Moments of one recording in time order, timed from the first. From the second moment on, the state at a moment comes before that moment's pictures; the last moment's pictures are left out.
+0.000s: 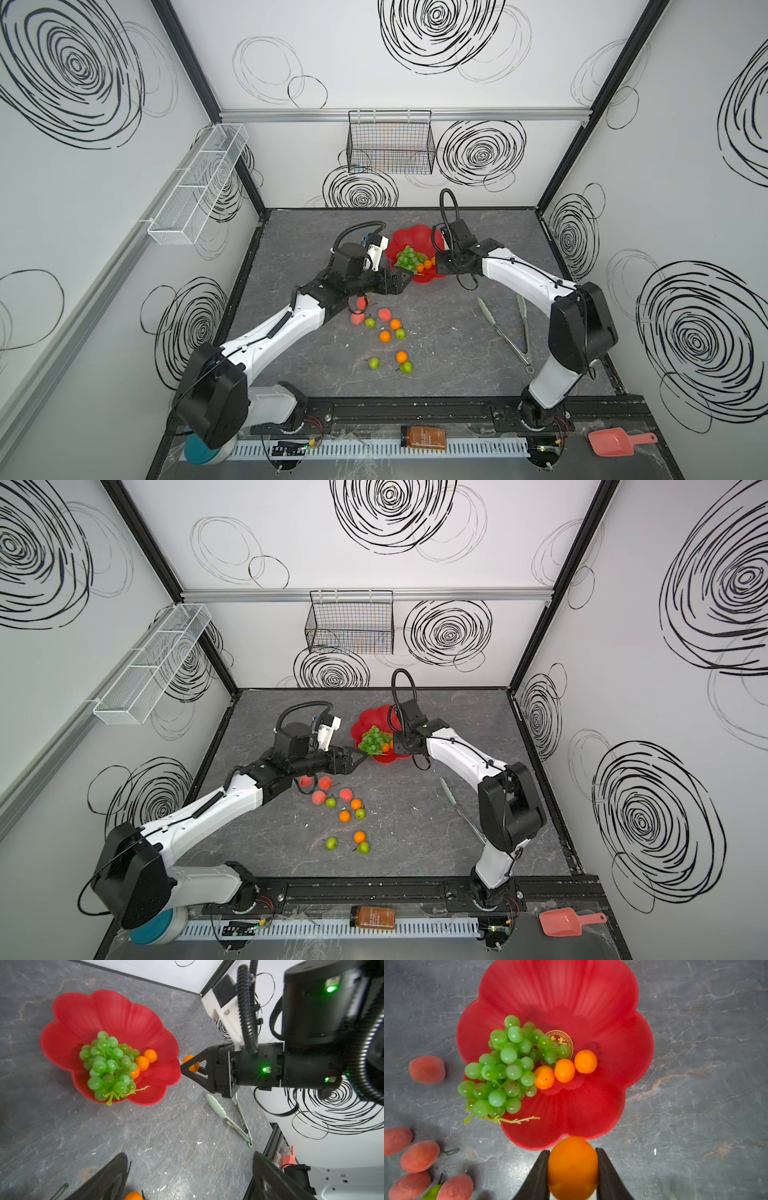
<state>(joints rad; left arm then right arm) -0.54 1.34 0.94 -0.10 0.40 -0.50 0.47 1.75 1.35 -0.61 0.07 0.41</state>
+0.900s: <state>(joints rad) -0.46 1.45 1.01 -0.12 0.46 -0.45 0.43 2.08 1.53 -0.61 0.00 0.36</state>
